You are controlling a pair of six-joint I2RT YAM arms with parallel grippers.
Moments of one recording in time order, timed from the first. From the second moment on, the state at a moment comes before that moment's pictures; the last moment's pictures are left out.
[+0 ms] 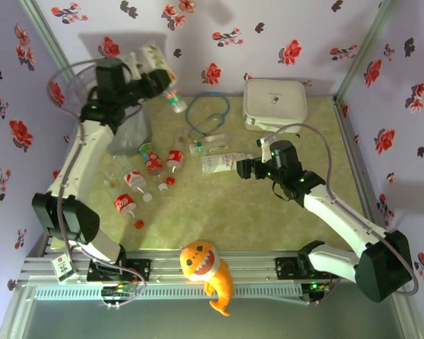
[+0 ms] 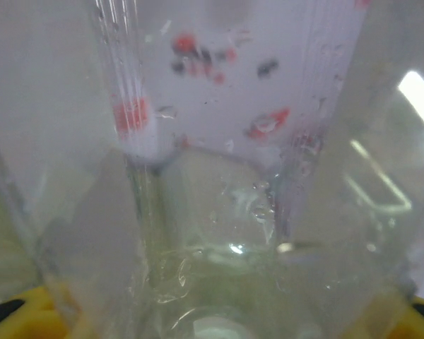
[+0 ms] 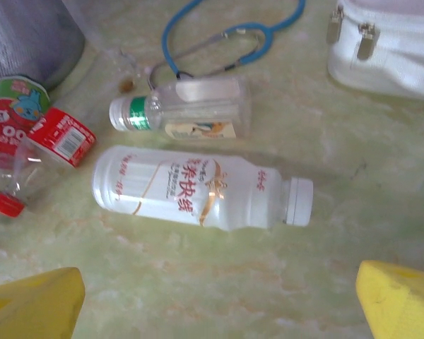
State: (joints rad) left arm -0.20 1.57 1.72 -0.40 0.42 -0.59; right arm 0.51 1.12 0.77 -0.27 -0.06 0.22
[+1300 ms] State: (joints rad) left arm 0.08 1.81 1.77 -0.60 0.12 -0.36; right arm 0.45 1.13 0.75 -0.34 -0.04 0.22
